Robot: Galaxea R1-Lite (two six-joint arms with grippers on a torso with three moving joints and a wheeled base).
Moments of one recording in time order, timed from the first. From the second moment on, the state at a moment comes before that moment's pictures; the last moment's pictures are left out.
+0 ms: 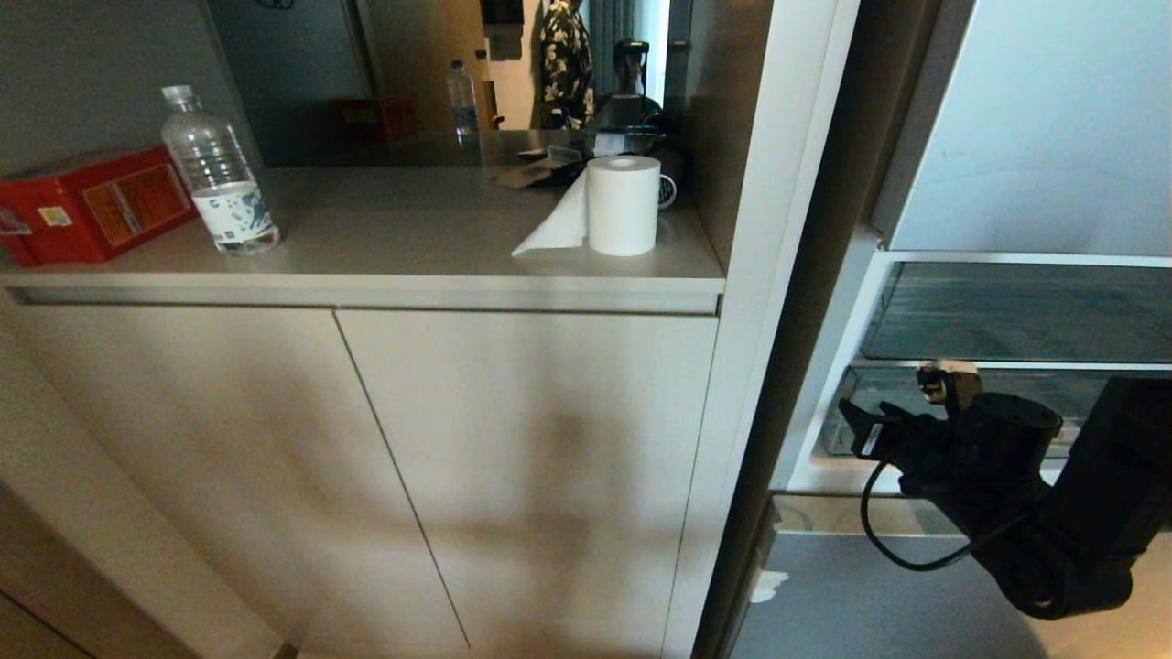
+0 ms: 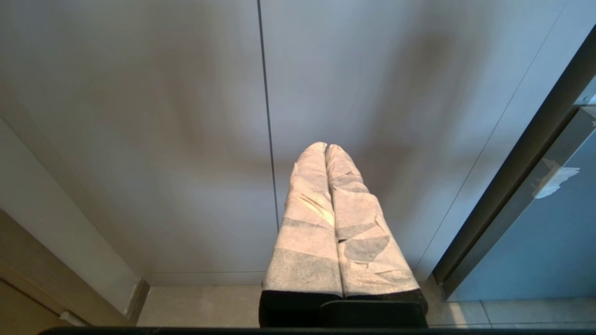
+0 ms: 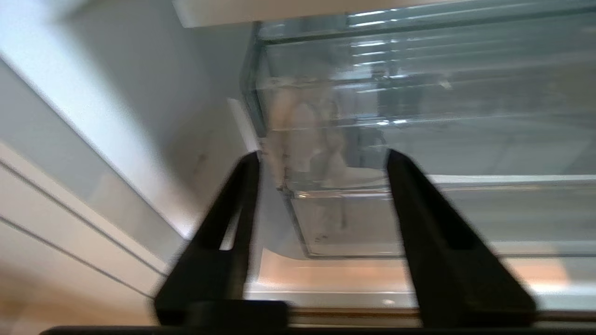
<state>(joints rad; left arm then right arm) 0.00 0.00 0.00 0.00 0.00 0.00 0.08 2.20 -0.59 -1.52 -0.03 0.12</state>
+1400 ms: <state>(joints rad) 0.00 0.00 0.00 0.00 0.00 0.00 0.12 1.98 -0.21 -1.51 0.01 0.17</state>
